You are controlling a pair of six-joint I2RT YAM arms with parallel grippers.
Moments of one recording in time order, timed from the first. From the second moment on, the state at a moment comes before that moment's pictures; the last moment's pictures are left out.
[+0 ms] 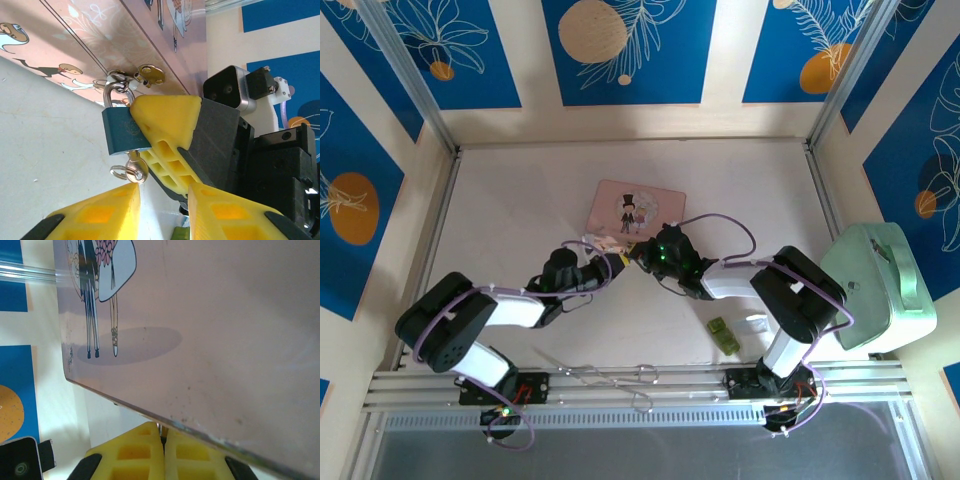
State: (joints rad) left arm -0.65 1.50 0.37 0.80 0.31 -1.19; right arm 0.75 1.68 0.69 0.45 -0.11 1.31
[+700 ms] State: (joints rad) left arm -0.69 1.51 0.37 0.79 0.22 -1.26; right arm 0.75 1.68 0.69 0.45 -0.10 1.32
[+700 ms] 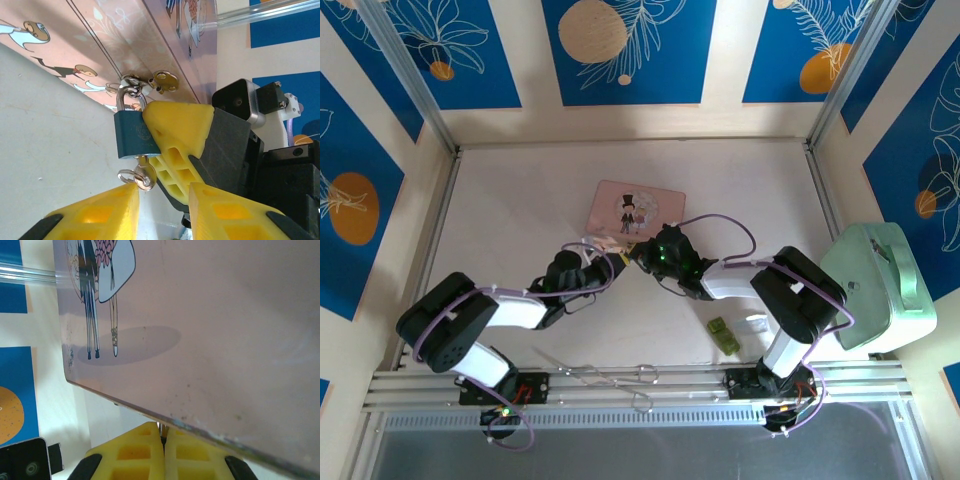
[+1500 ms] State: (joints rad) left arm -0.71 1.59 0.42 0.79 0.17 -1.35; right arm 0.77 1.68 0.70 0.43 -0.07 1.34
